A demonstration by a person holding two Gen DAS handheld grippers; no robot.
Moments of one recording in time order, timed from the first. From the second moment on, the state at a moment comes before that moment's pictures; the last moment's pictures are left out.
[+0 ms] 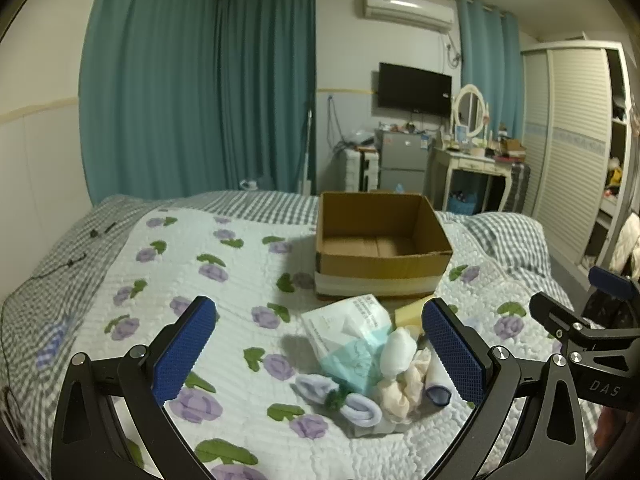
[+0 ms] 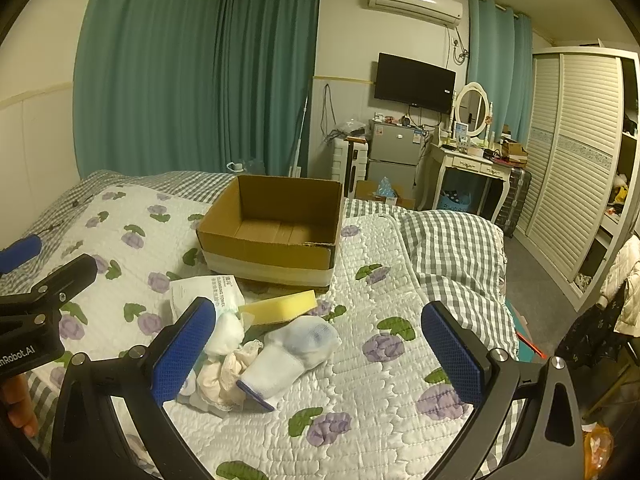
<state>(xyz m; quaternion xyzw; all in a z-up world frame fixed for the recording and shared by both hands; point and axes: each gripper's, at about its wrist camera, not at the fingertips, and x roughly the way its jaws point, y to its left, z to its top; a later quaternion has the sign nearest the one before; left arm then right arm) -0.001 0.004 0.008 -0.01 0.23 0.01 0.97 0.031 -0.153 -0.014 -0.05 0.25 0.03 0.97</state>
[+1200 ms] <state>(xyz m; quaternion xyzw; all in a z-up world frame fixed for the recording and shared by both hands) 0.046 -0.004 -0.021 0.02 0.28 0.01 0.96 0.077 -0.155 -0.019 -0.08 0.29 0.04 0.95</state>
